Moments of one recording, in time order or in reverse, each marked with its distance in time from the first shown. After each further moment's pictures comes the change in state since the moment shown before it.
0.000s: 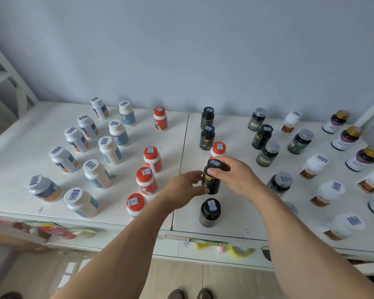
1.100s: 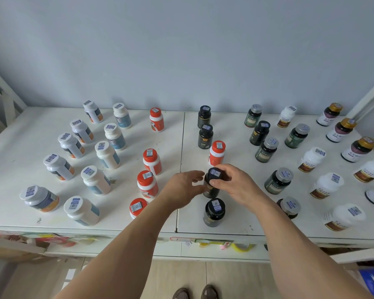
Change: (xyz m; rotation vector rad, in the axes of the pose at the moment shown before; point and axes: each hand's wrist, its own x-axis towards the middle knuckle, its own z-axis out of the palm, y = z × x) left_hand 0.010 -0.001 -0.010 0.185 0.002 0.089; right_hand -0.011 0.014 0.019 0.159 -0.003 0.101
